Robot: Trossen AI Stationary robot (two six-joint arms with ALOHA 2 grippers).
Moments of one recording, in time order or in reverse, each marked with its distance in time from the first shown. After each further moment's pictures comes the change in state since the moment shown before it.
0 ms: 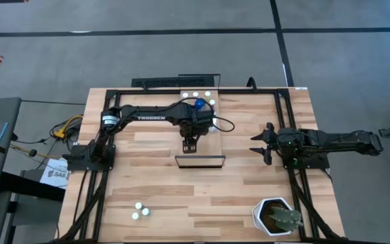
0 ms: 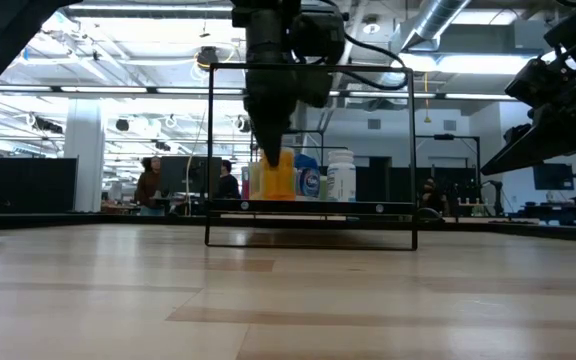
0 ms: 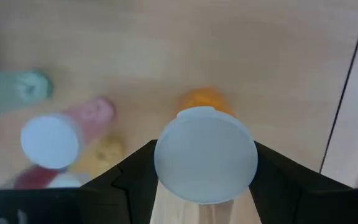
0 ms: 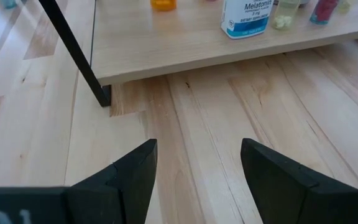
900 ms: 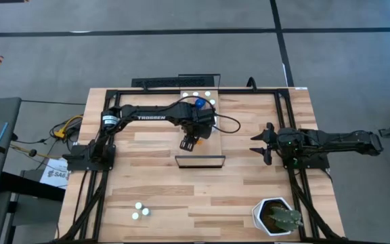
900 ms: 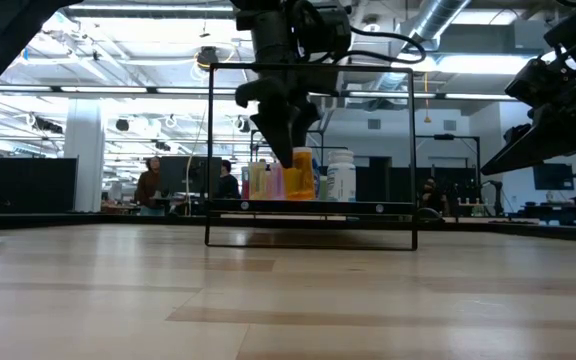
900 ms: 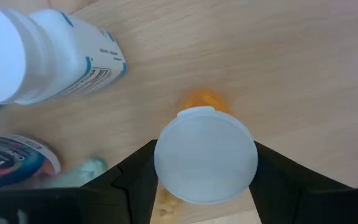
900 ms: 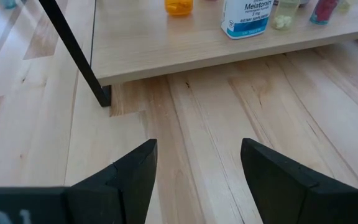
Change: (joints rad) left arm 0.001 0.001 0.000 0.113 -0.055 0.438; right arm 0.000 0.000 0.000 0.000 0.000 0.000
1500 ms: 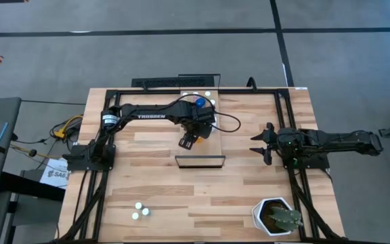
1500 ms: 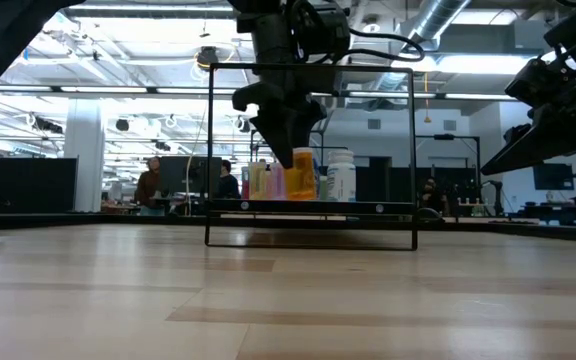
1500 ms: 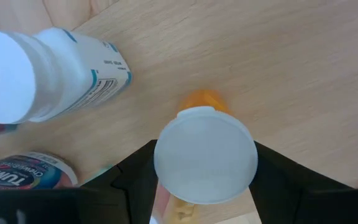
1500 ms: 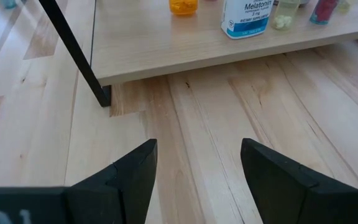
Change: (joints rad) left arm 0.017 0.000 0.000 0.013 0.003 0.128; right arm 0.000 0.000 0.000 0.000 0.000 0.000
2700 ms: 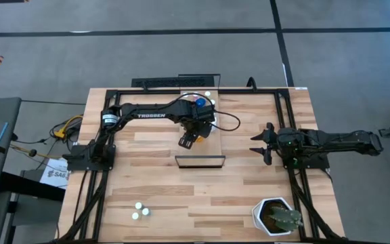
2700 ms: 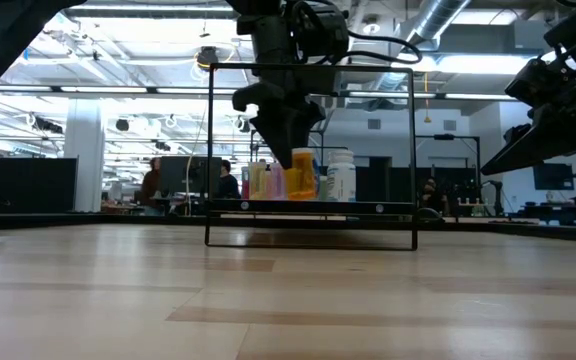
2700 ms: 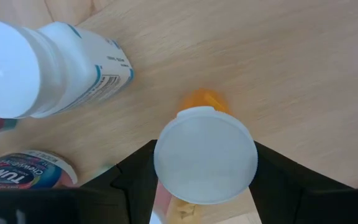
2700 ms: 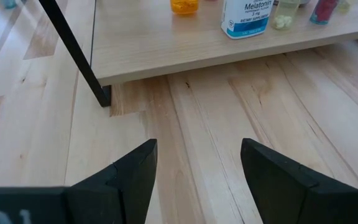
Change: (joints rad) left arm 0.009 0.000 0.000 0.001 0.015 0.001; right arm 0.000 0.000 0.000 0.000 0.000 0.000
